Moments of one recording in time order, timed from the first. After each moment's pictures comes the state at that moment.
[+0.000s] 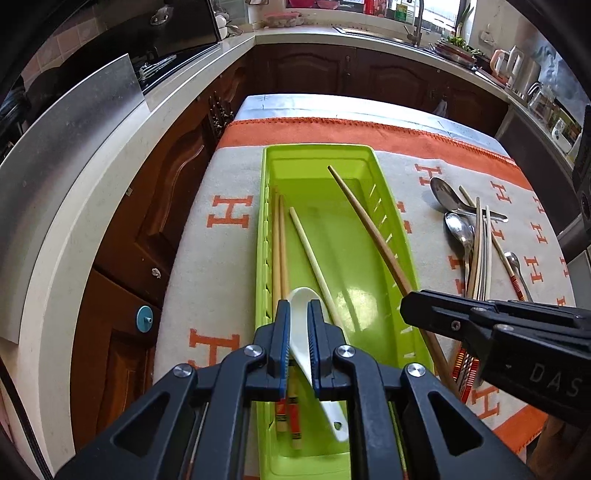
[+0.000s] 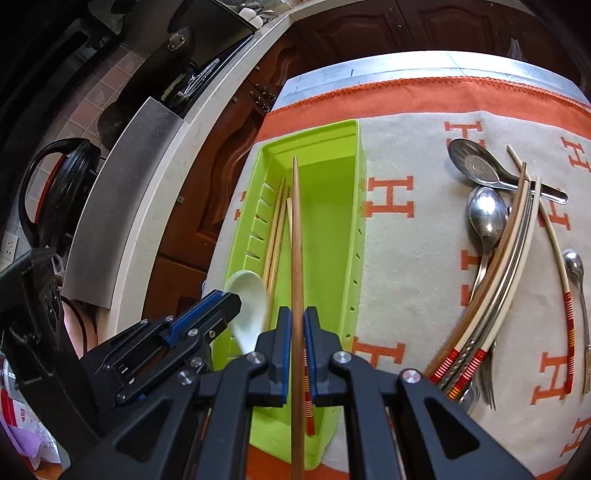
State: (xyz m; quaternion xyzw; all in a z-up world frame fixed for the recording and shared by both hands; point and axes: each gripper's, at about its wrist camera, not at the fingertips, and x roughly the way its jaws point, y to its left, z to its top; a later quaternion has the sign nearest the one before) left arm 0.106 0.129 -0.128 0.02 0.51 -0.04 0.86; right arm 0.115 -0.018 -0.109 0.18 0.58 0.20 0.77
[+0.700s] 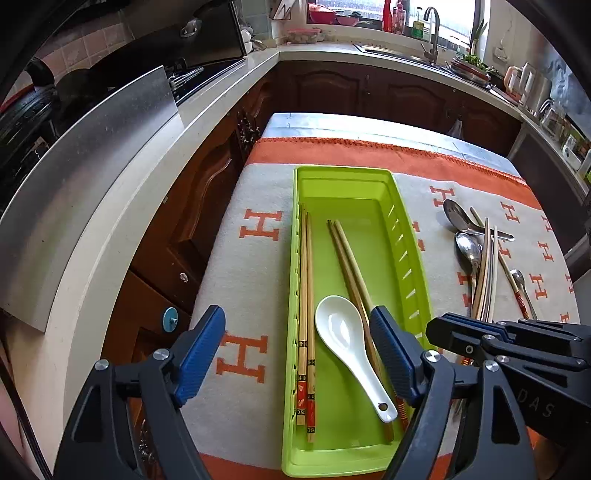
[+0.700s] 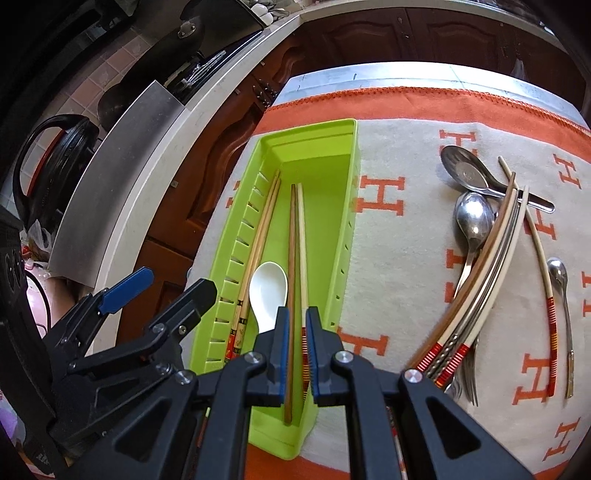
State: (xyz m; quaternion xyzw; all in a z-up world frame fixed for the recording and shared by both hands) left arm 0.093 0.145 -0.106 0.02 0.49 0.00 0.87; right arm 0.100 -0.019 -0.104 0.13 0.57 0.20 0.79
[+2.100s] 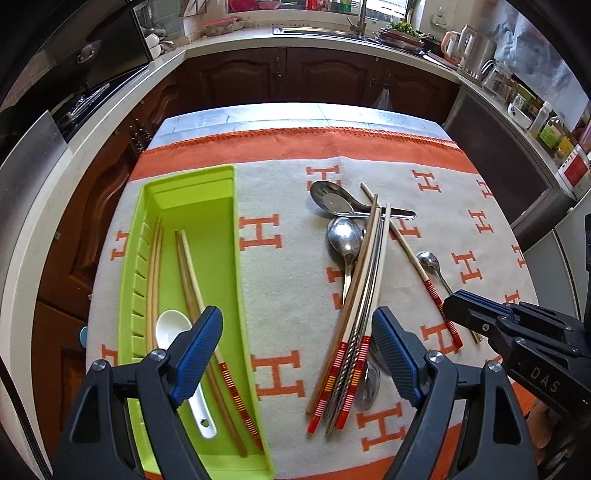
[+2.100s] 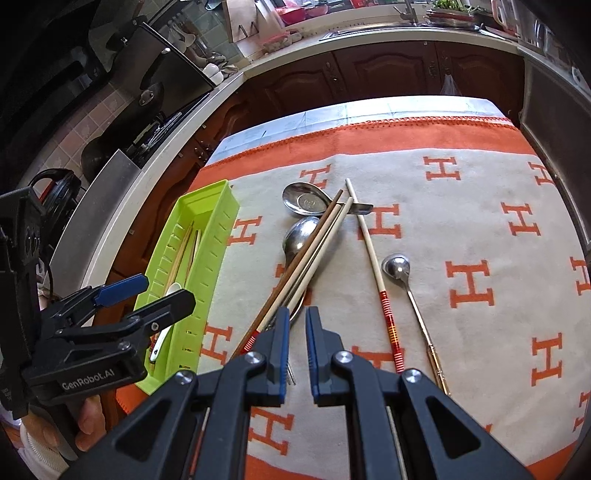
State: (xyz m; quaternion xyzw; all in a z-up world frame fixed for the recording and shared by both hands) left arm 0.107 0.013 -0.107 0.04 0.52 -0.11 0.85; right arm 0.068 -0.176 -0.097 0.16 0.50 0.14 0.84
